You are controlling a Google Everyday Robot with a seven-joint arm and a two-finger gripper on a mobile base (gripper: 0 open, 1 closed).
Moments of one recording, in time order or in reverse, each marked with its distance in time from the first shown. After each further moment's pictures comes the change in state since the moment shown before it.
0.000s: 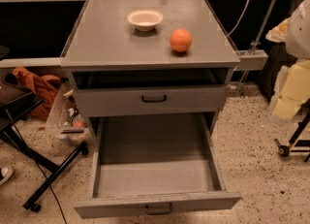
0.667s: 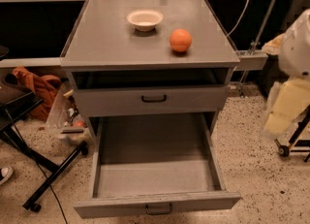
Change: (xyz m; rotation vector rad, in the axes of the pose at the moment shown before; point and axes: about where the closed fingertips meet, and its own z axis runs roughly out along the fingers) arm 0.000 0.015 0.020 0.003 -0.012 0.013
